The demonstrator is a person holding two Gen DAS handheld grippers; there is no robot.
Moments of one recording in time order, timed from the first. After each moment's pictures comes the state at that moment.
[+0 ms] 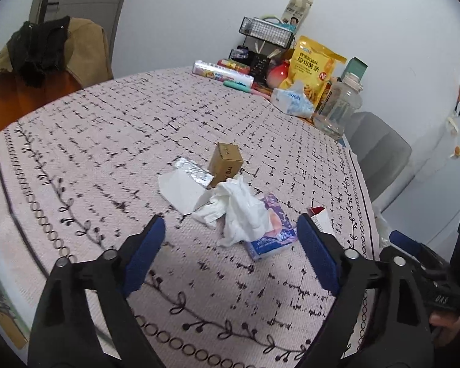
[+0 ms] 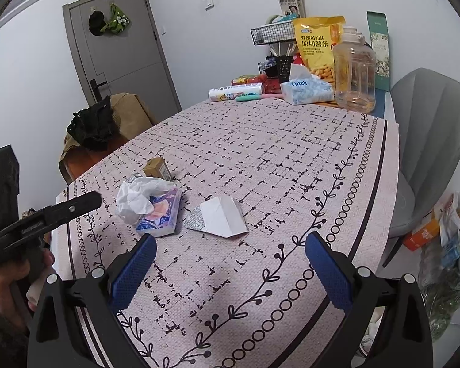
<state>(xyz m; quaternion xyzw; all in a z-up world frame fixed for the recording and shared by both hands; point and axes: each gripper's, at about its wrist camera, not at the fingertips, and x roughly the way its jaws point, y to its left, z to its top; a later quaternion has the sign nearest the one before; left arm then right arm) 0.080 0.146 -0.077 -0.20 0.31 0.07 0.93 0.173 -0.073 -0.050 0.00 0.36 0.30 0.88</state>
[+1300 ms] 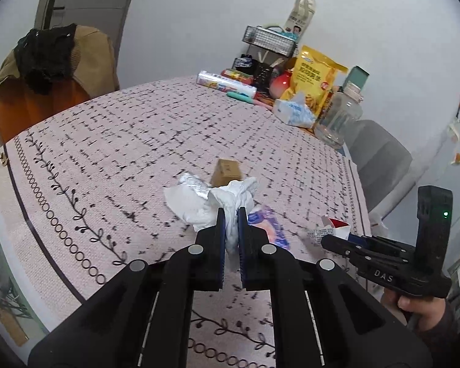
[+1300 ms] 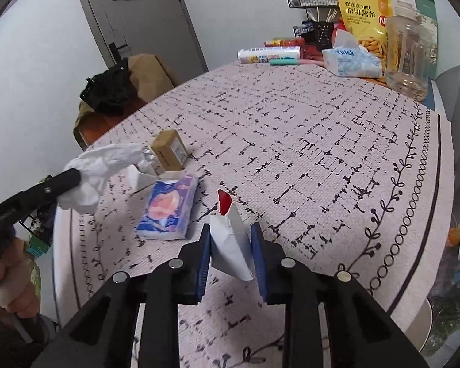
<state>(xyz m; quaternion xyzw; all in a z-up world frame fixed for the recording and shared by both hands) 0.070 0.143 -0.052 -0.20 0.30 0.09 0.93 0.217 -0.022 -0.068 -0.04 0.43 0.37 0.82</state>
